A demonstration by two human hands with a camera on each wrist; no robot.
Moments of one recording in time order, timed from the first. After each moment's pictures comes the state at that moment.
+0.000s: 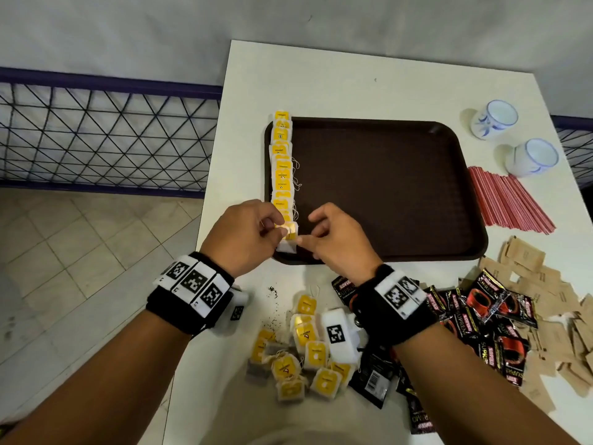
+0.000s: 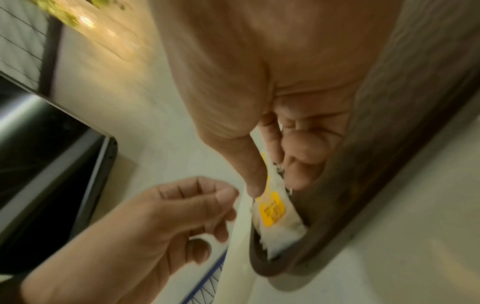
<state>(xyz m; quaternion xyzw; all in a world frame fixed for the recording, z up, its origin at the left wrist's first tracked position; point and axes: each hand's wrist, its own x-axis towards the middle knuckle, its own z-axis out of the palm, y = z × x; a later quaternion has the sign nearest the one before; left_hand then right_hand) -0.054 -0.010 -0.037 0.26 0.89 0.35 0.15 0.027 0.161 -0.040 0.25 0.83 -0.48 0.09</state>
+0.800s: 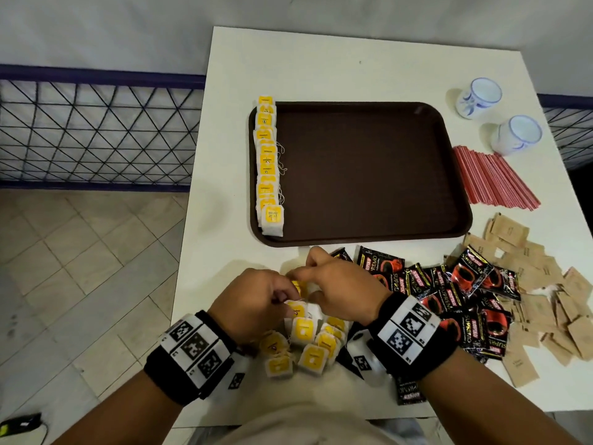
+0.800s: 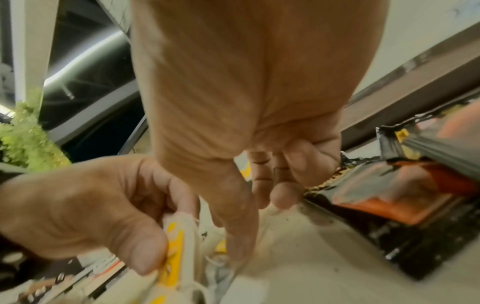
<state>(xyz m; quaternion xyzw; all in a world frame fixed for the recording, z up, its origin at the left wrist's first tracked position) 0.046 -0.025 -0.047 0.30 0.82 0.32 0.38 0.109 0.163 -0.041 -0.05 0.93 -0.25 0.27</state>
